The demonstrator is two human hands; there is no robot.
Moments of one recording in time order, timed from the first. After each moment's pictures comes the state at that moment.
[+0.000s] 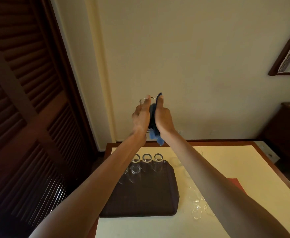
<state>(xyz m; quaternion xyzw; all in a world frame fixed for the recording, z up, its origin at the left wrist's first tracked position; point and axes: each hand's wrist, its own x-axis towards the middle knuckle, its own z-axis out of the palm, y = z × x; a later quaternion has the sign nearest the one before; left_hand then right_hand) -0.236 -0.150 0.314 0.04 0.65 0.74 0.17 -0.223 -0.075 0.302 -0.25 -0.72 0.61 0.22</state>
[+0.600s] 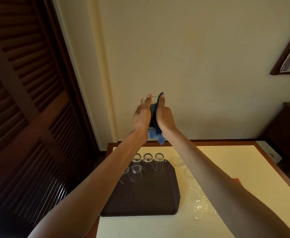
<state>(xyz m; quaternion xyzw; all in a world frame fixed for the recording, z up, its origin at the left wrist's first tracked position) -0.236 -0.148 0.314 0.02 0.65 0.74 0.18 -0.223 -0.073 0.304 -0.25 -0.71 0.62 0.21</state>
